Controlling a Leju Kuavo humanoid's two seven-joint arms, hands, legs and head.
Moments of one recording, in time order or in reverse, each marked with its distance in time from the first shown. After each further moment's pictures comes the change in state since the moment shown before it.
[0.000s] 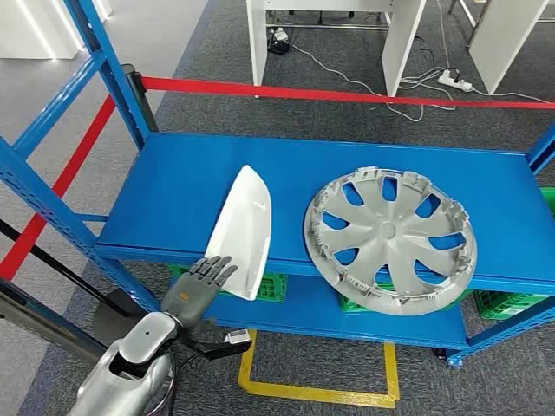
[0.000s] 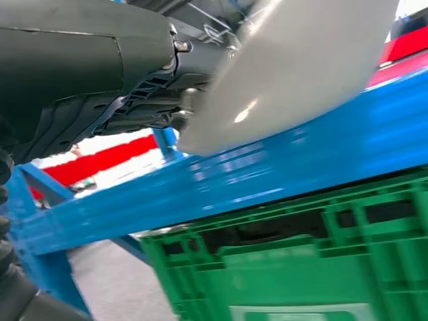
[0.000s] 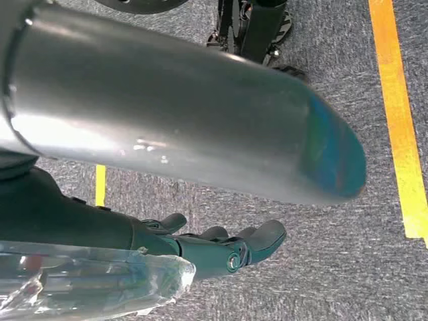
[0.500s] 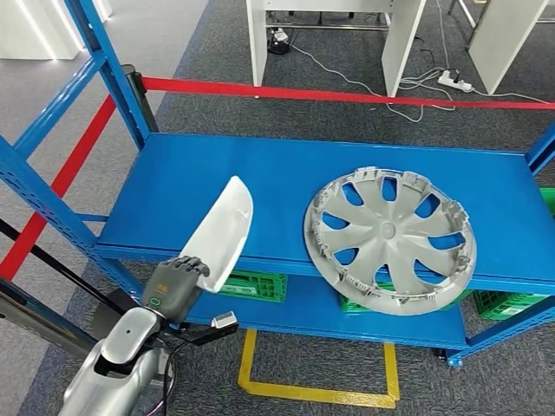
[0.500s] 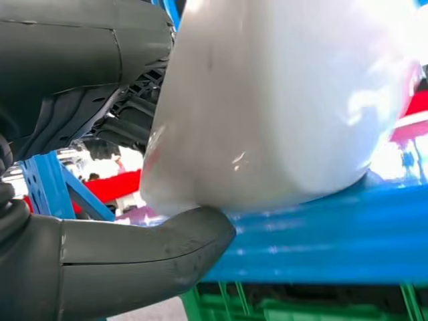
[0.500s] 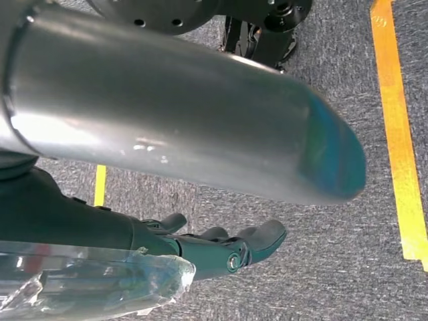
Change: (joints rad) left arm 0.023 -0.001 0.089 -0.066 -0.020 0.059 0.005; right arm 0.014 0.078 -0.022 -0.147 0.032 0.110 0.001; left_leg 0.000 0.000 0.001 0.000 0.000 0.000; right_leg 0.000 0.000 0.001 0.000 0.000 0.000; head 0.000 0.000
